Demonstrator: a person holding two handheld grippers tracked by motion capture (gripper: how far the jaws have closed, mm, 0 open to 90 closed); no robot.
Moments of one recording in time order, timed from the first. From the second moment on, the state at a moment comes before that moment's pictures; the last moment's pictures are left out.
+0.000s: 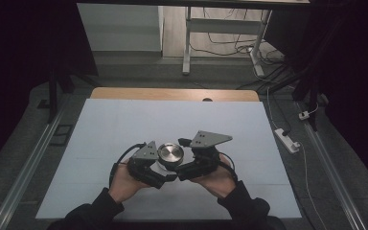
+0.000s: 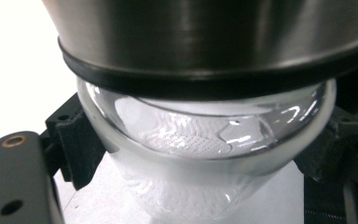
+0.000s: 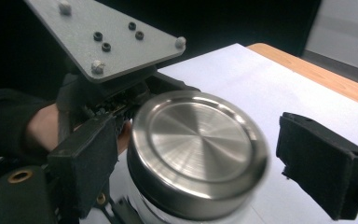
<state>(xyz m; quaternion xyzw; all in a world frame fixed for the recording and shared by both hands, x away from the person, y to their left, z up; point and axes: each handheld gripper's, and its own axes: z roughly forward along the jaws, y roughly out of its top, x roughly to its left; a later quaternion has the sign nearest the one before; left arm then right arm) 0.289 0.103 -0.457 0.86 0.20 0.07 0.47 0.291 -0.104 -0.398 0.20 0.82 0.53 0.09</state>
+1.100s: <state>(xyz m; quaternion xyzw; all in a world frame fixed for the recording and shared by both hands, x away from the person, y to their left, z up) 0.293 0.109 -0.459 0.87 0.14 0.04 0.48 0.292 -0.113 -0.396 0.13 0.82 0.56 0.08</state>
